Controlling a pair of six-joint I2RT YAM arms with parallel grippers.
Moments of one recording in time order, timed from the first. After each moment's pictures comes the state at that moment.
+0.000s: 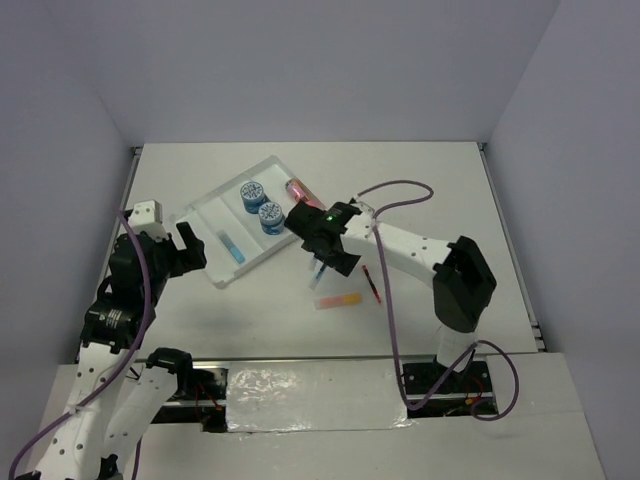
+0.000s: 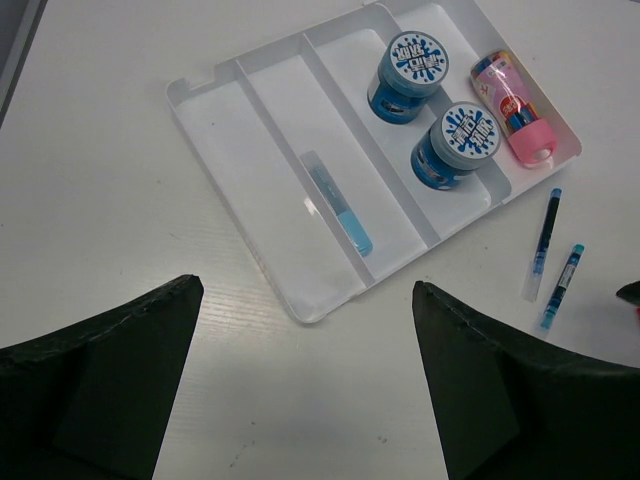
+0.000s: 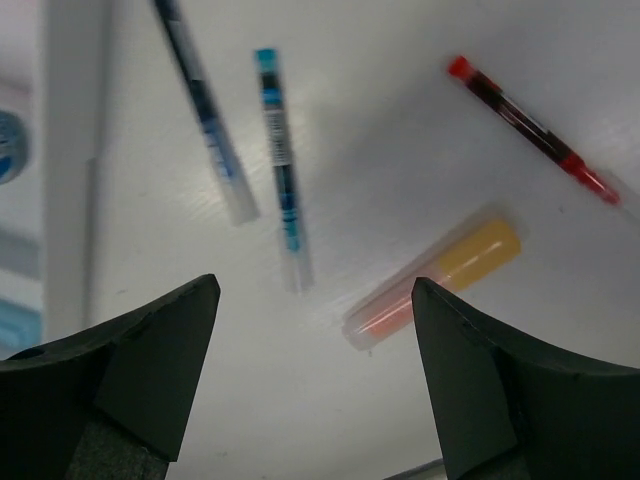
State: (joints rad) left arm -0.17 0.59 0.81 -0.64 -0.20 -0.29; right arm 0.91 1.77 1.50 -1.03 0.53 1.46
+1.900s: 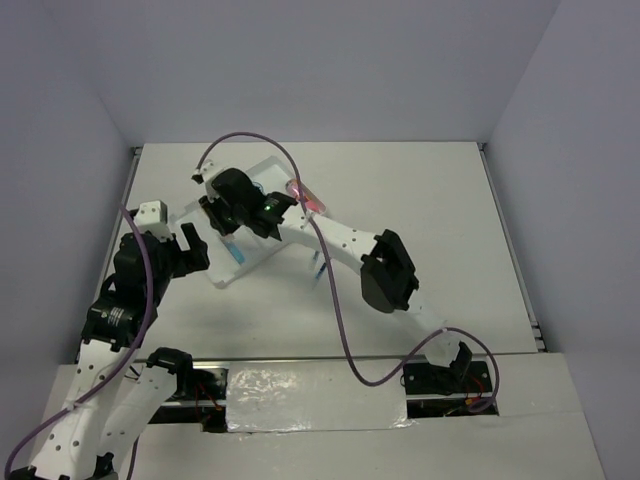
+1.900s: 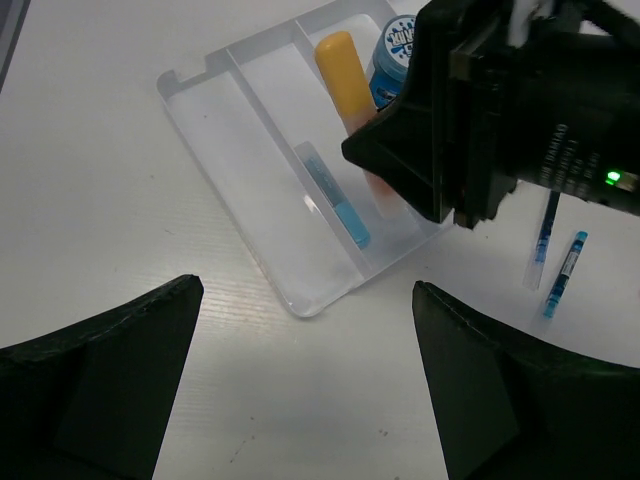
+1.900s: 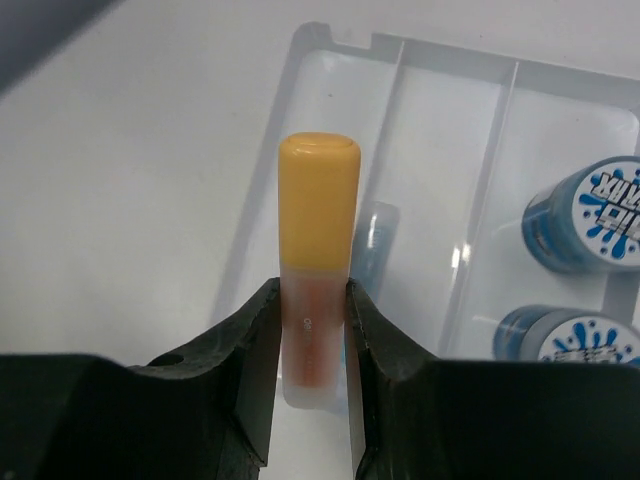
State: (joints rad) left arm -0.21 0.60 0.81 -0.64 -0.22 -0.29; right arm 1.01 2.29 2.18 -0.42 0.06 0.15
